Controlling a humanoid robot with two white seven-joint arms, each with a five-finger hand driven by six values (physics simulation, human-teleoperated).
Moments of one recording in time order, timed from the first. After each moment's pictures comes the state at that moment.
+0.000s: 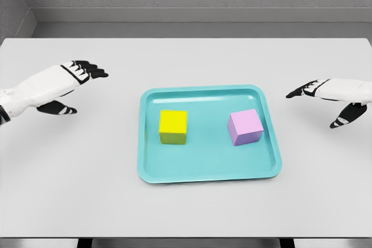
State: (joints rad) left arm -0.31 0.80 -0.31 -1.52 -0.50 -0.61 -0.28; right arm -0.72 -1.07 0.86 -1.32 0.02 -0.61 0.58
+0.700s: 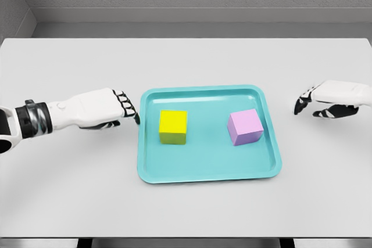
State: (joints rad) left arm -0.37 0.72 -0.41 -1.69 -0.58 -0.61 -0.53; right arm -0.71 -1.03 0.85 -1.29 0.11 -0.61 0.55
